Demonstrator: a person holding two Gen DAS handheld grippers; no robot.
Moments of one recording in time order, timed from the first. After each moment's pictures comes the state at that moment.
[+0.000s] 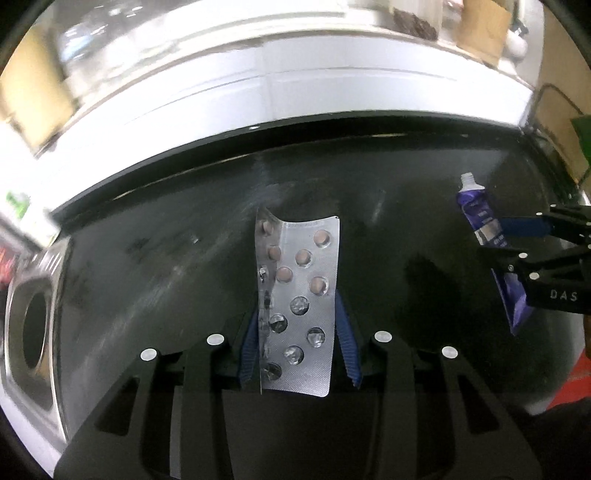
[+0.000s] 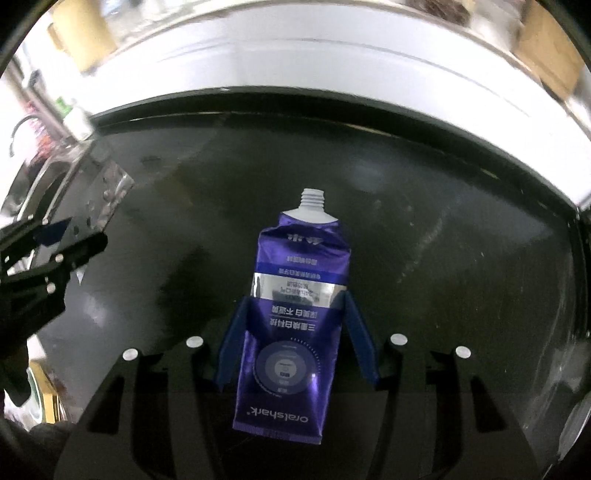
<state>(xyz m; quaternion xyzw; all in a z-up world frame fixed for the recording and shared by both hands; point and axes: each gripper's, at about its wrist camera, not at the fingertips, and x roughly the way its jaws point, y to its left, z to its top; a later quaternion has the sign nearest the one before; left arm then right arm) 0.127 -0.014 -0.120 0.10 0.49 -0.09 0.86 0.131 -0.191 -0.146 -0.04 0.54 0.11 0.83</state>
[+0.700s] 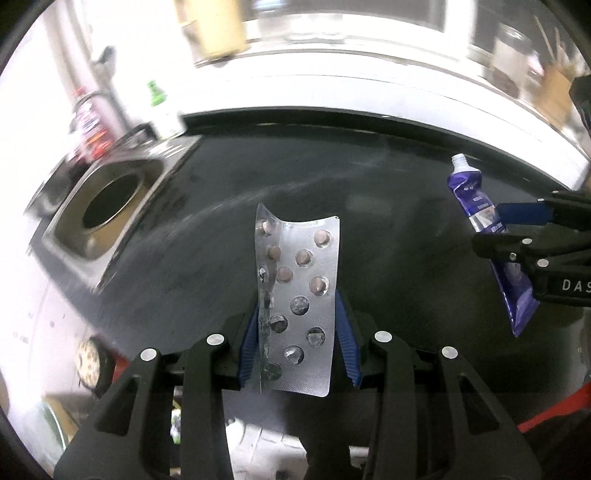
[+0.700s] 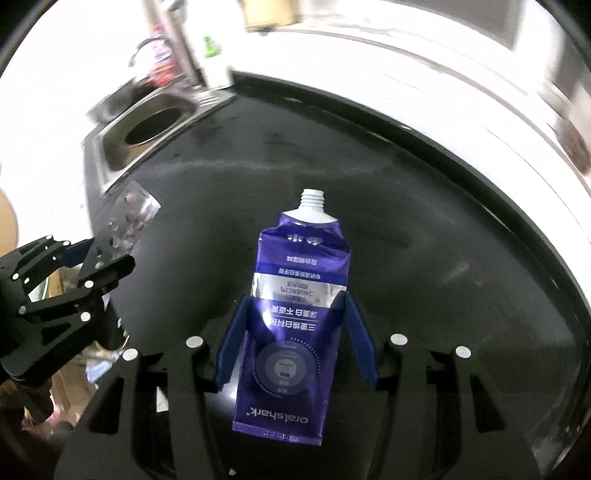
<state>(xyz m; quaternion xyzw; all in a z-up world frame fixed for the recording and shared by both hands) -0.025 0.074 -0.092 0.00 0.48 0.10 0.87 0.063 -0.058 -0.101 -0.15 0.50 0.30 0.80</state>
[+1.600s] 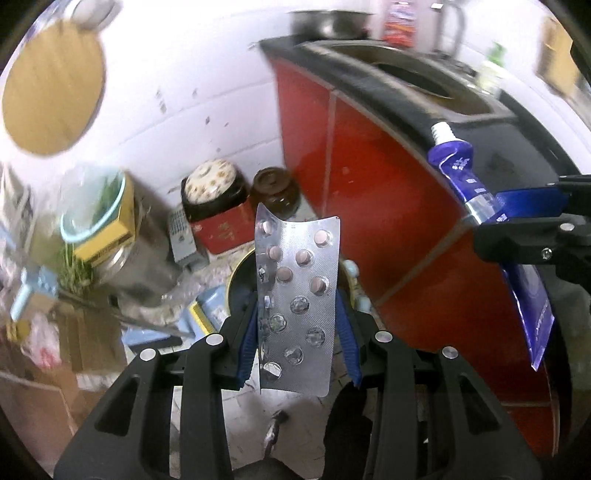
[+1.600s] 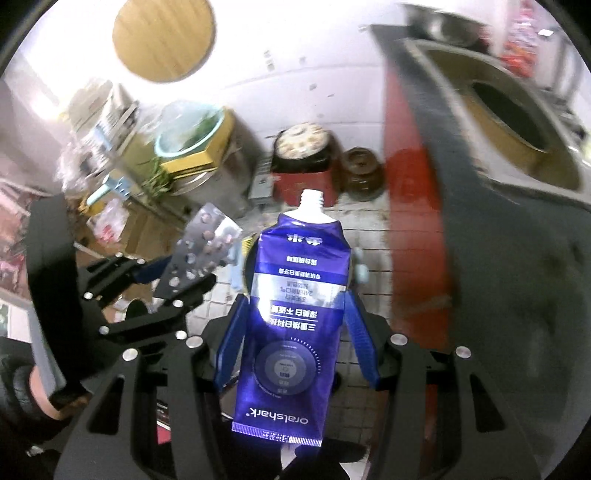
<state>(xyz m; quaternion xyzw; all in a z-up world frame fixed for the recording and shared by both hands) -0.333 0.332 -0.187 -0.24 0.46 0.44 0.74 -0.186 0.316 -0.182 -0.34 0.46 0.63 0.53</state>
